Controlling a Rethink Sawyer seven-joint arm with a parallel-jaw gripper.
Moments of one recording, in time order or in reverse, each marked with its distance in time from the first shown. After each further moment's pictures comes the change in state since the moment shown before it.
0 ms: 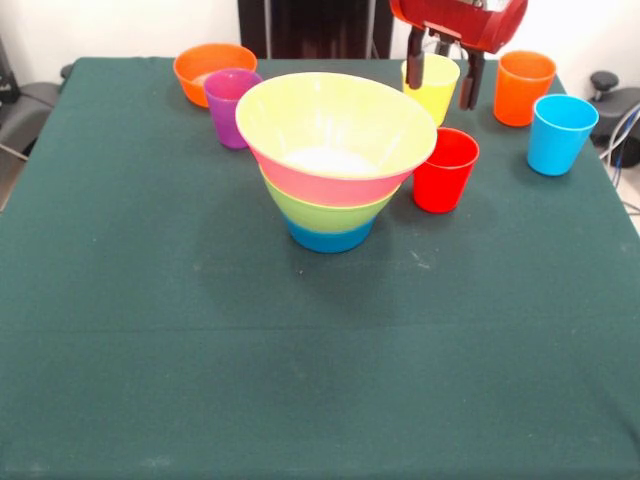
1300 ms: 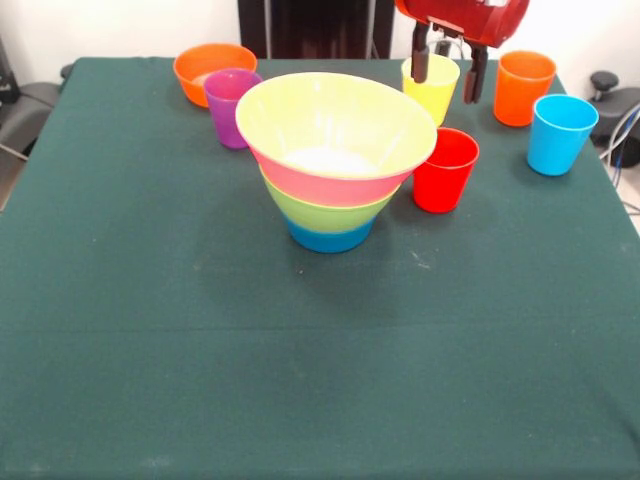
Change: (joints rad) arm 0.004 -0.012 0.000 0.037 0.020 -0.003 0.000
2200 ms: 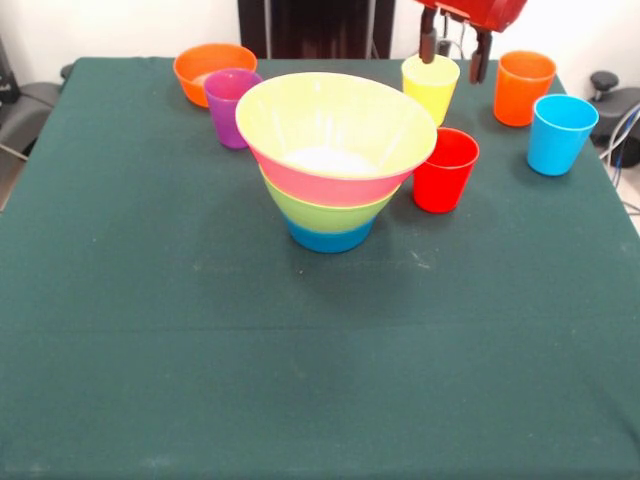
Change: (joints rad) arm 0.024 -0.034 -0.002 0.085 0.006 0.000 0.000
